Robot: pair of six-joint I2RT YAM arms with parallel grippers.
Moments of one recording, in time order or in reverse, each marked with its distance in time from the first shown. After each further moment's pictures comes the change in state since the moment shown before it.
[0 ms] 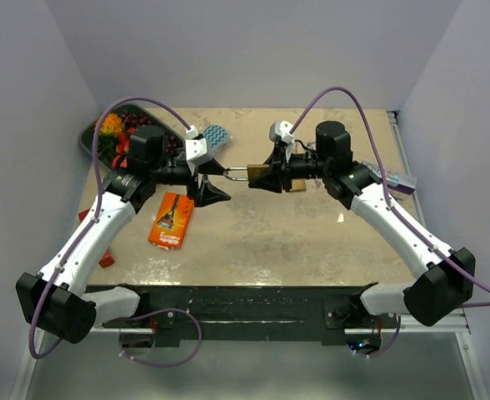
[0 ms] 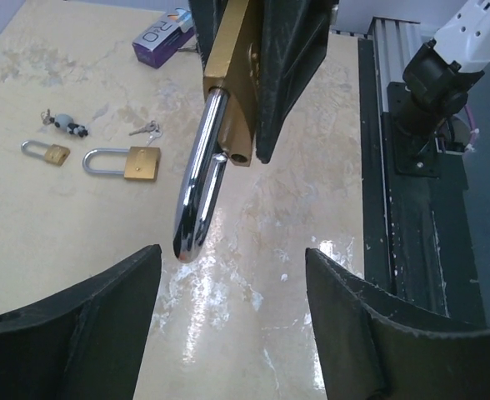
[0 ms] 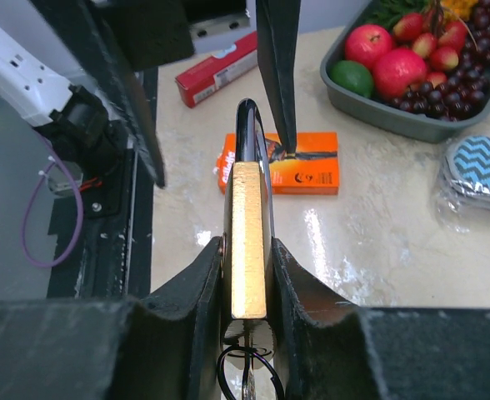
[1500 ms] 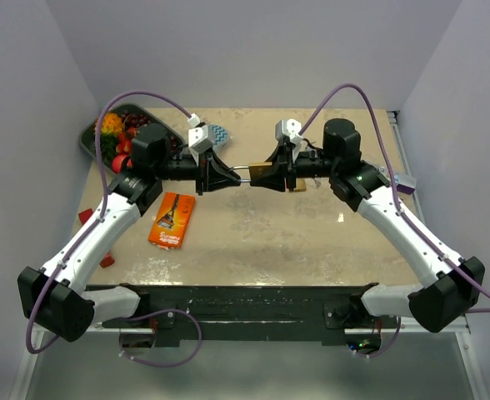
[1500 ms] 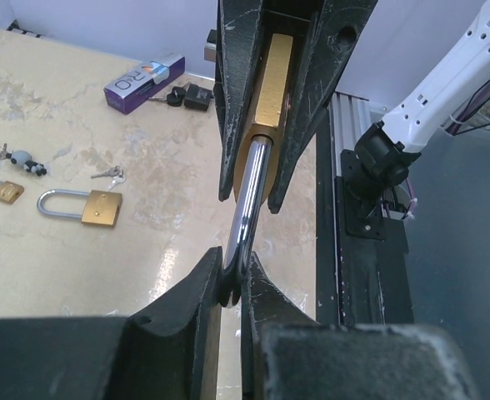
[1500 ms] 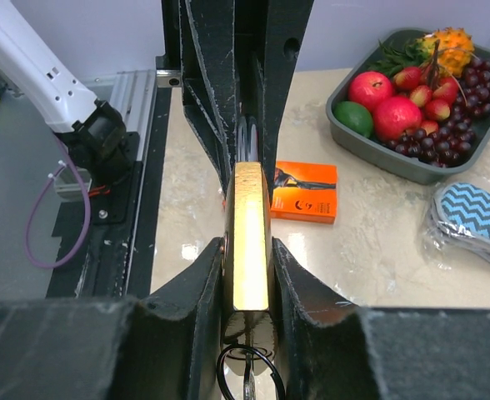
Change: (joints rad) left arm -0.079 0.012 -0.040 0.317 0.012 -0.386; right arm 0.024 -0.048 0.027 0.013 -0.062 -0.018
